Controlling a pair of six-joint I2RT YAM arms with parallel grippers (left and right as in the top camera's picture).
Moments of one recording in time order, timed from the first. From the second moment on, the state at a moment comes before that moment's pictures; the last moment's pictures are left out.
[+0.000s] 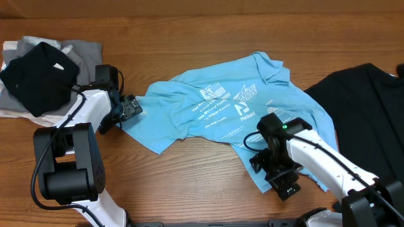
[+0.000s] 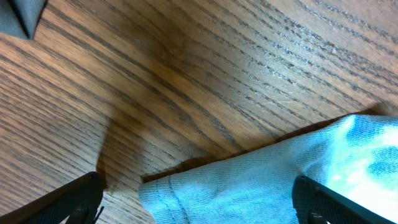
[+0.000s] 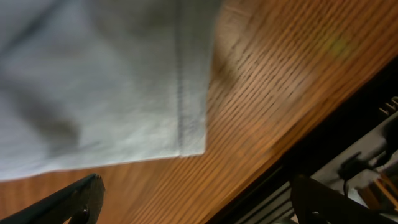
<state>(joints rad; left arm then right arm) 0.09 1.90 1.15 -0.67 -0.09 -0.50 0.42 1.49 0.79 -1.16 -0.21 1.38</state>
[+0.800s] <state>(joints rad) 0.09 1.90 1.15 -0.67 -0.09 -0.50 0.42 1.41 0.61 -0.89 -0.19 1.30</state>
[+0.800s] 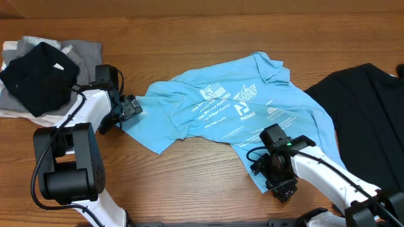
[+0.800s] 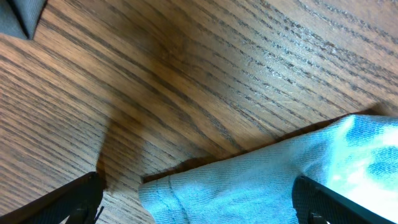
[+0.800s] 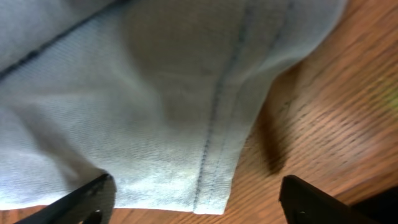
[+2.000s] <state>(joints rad) 0.09 1.91 1.18 -0.75 -0.09 -0.49 0.42 1.43 0.64 -1.00 -0.12 1.33</state>
